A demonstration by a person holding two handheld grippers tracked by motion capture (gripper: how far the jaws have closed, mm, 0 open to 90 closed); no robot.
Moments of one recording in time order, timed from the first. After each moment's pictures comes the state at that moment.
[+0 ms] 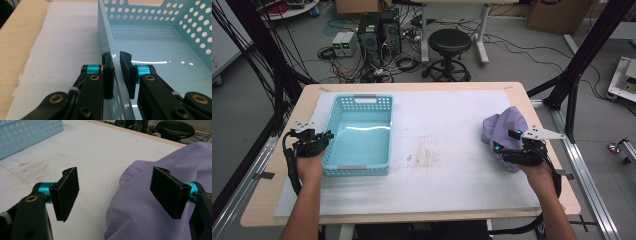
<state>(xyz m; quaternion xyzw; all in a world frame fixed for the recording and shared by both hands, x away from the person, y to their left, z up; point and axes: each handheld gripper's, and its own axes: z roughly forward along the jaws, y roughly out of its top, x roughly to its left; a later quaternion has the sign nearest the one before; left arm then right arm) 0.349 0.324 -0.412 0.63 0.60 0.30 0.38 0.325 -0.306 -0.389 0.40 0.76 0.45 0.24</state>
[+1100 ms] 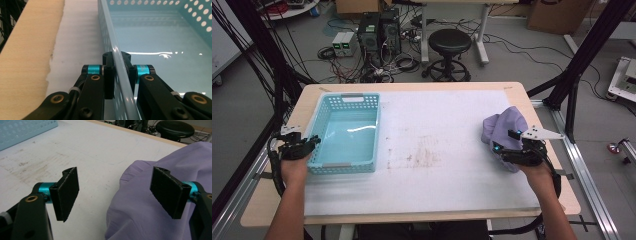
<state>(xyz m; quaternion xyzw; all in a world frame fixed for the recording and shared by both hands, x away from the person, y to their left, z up) 0.348 0.368 -0.422 0.64 0.62 0.28 0.37 0.325 -0.305 -0.388 0.40 0.76 0.45 0.24</state>
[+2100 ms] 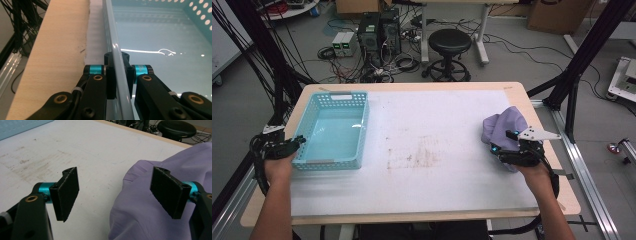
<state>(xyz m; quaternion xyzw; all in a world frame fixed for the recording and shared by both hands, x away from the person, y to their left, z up) 0.349 0.410 -0.421 0.63 0.63 0.29 0.35 0.324 -0.299 -0.389 0.39 0.77 0.45 0.24</state>
